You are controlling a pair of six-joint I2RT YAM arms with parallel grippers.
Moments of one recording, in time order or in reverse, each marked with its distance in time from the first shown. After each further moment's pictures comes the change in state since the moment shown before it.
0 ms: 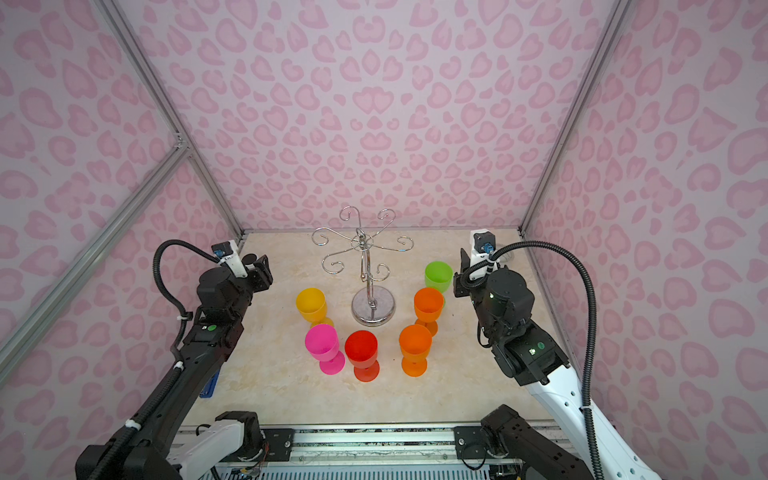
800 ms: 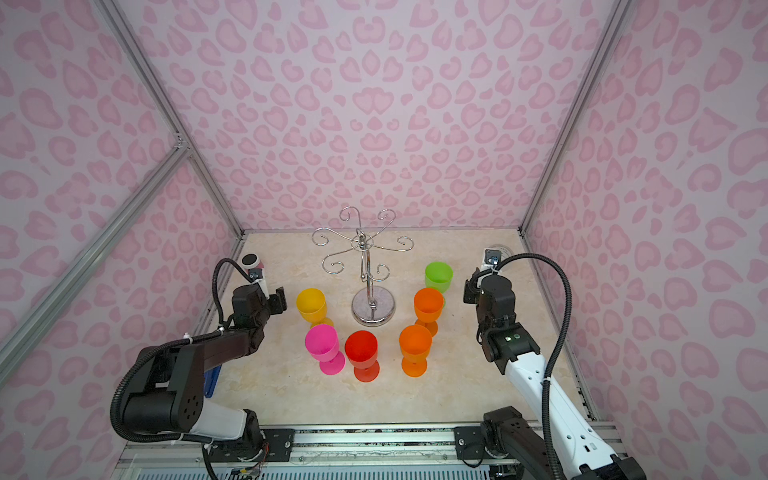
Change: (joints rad) left arm 0.047 0.404 -0.214 0.403 0.019 0.158; right arm -0.260 0.116 -0.355 0.285 -0.033 0.090
